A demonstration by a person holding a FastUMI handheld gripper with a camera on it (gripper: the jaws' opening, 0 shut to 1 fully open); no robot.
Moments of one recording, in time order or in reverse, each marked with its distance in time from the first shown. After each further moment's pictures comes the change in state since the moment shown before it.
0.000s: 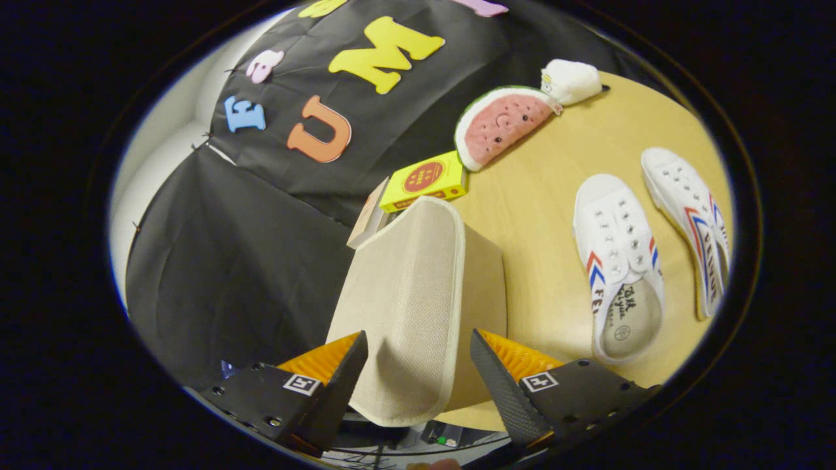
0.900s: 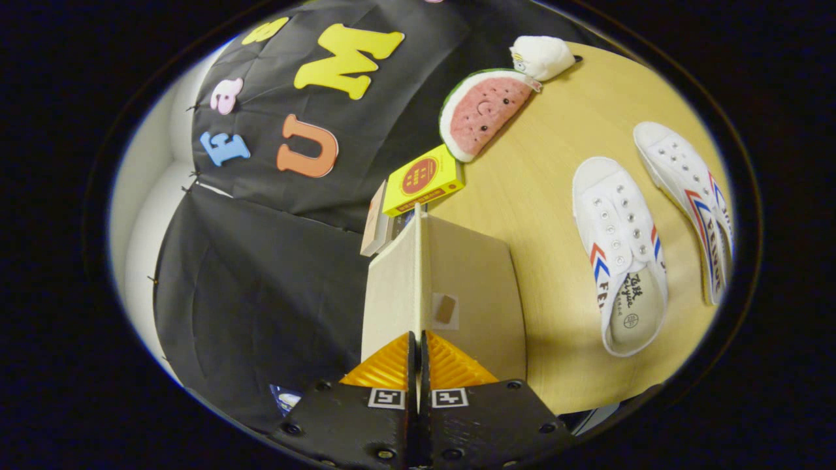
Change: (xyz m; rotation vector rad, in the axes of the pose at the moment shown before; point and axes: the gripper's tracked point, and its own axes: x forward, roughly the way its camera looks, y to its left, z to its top) arm -0.032 0.028 0.032 0.083 0.035 0.045
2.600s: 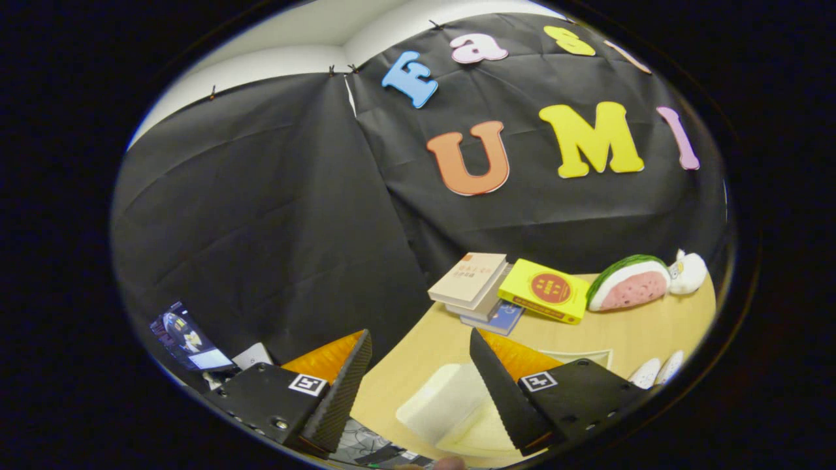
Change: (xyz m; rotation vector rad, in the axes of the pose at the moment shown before) arm 0.082 0.276 -0.023 -0.816 -0.290 -0.145
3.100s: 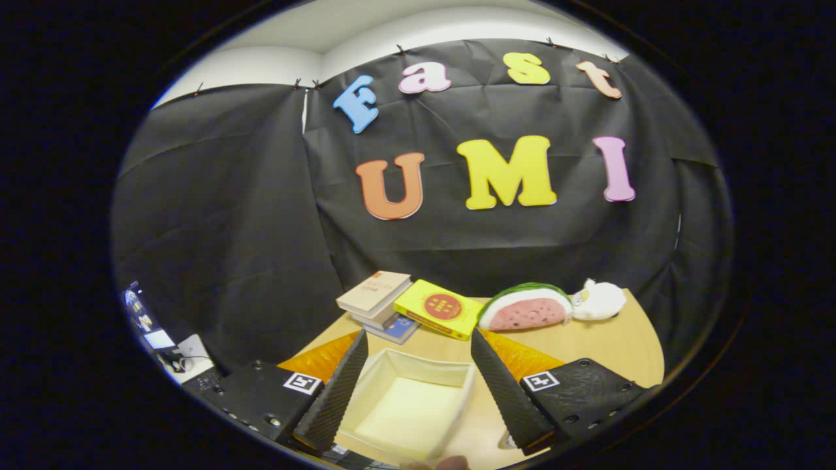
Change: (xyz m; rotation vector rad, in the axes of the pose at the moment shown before) arm -0.109 -0.178 -0.002 -0.032 -0.099 -0.297
